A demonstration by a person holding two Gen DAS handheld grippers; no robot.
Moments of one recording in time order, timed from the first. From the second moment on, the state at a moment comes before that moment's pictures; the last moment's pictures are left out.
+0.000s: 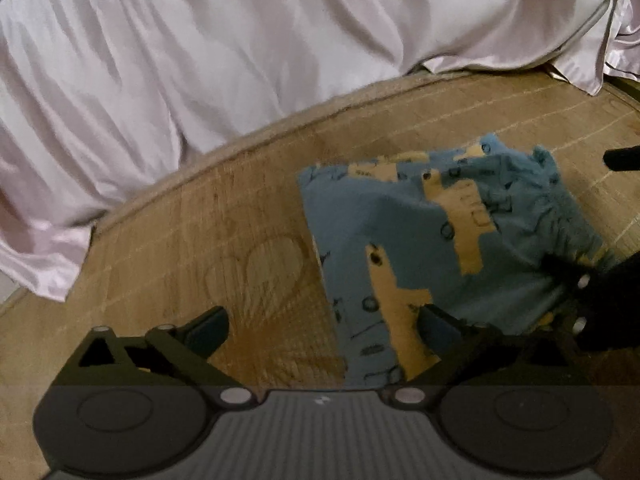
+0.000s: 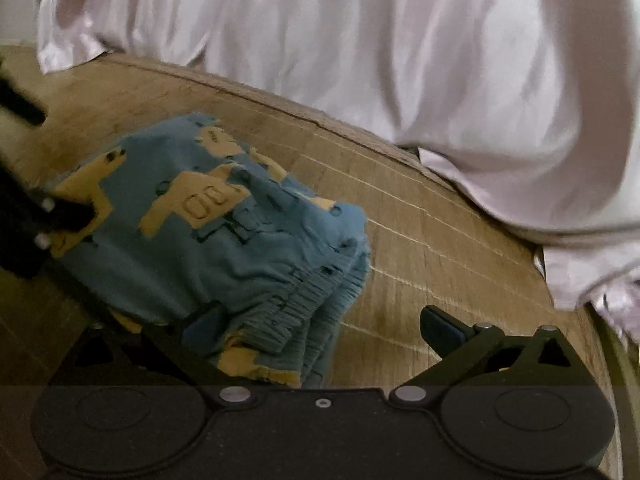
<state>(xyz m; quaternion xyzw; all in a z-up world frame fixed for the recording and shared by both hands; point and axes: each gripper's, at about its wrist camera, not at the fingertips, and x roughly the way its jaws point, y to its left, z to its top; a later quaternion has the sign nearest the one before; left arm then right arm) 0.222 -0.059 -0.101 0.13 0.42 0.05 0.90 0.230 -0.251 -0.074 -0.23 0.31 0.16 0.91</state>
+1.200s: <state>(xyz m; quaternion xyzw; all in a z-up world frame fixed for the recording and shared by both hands) 0.271 -0.047 -0.102 0.10 0.35 0.11 0.93 0.285 -0.282 -0.066 -0.04 0.25 0.15 0.96</state>
